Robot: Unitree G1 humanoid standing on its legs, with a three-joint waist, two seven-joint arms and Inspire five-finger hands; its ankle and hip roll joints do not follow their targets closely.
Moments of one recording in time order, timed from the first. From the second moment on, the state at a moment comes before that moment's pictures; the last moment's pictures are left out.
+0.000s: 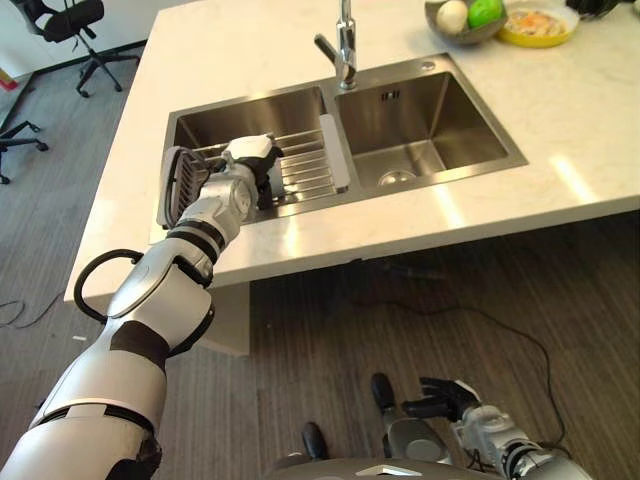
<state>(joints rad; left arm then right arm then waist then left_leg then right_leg) -1.19 0.47 -0.77 1.16 0.37 0.04 0.01 -0.14 -0.32 0.29 1.25 0.24 -0.08 0.08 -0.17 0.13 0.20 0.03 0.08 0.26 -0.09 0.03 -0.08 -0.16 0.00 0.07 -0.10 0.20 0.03</state>
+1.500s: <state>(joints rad) -0.63 0.48 -0.09 0.05 0.03 -0.27 0.55 0.09 -0.34 0.27 1.26 0.16 -0.08 0.04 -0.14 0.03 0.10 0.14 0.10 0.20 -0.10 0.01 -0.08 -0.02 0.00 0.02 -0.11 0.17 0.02</state>
